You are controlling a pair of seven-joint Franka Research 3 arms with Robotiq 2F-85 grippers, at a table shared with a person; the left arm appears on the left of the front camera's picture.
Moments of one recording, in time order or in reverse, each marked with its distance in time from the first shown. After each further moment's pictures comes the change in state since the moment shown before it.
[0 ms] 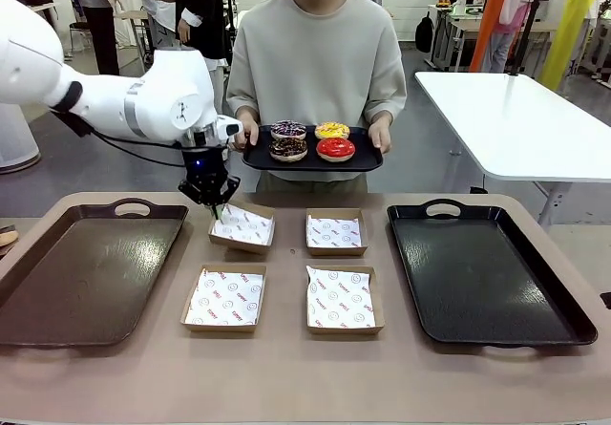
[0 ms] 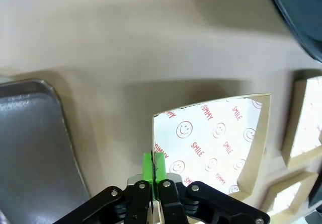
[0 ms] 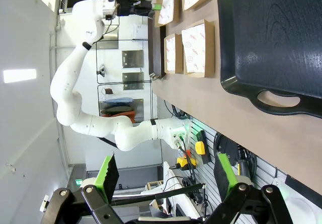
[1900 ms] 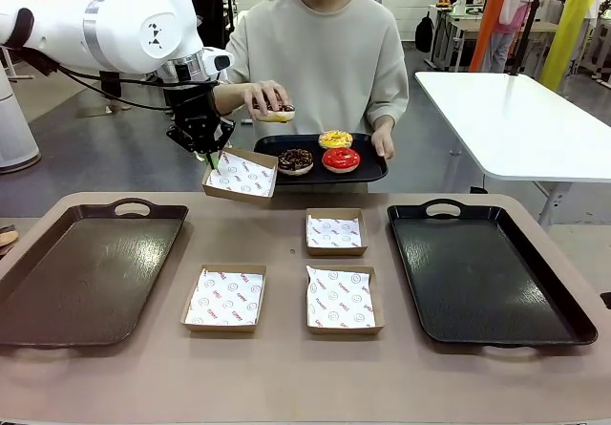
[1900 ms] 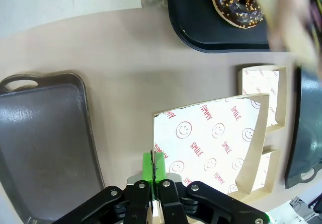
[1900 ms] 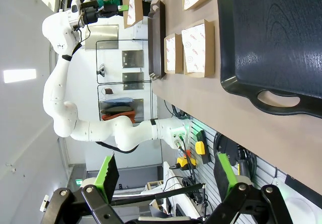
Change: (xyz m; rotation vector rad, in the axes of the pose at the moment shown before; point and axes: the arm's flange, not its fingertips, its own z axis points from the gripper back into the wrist) left arm -0.026 -0.012 0.125 -0.034 -0.120 -0.023; right arm 0.000 0.000 0.000 0.000 0.000 0.000
